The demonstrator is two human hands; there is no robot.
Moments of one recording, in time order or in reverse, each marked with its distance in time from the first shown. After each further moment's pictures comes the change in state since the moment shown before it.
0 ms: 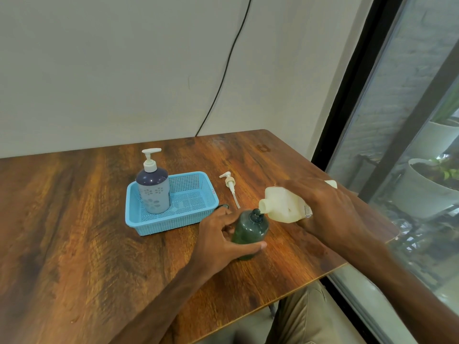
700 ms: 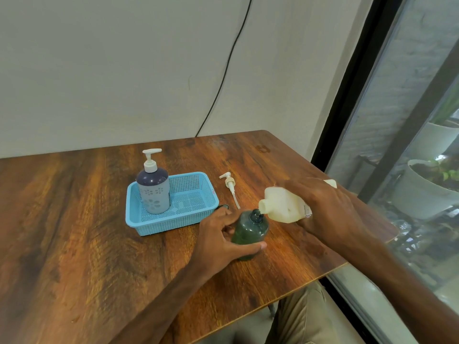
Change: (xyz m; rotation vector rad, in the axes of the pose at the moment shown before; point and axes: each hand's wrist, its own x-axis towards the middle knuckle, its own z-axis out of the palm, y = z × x) left_hand -0.001 0.001 -0.001 0.003 0.015 0.033; right_hand 0.000 0.002 0.000 0.007 -0.017 0.016
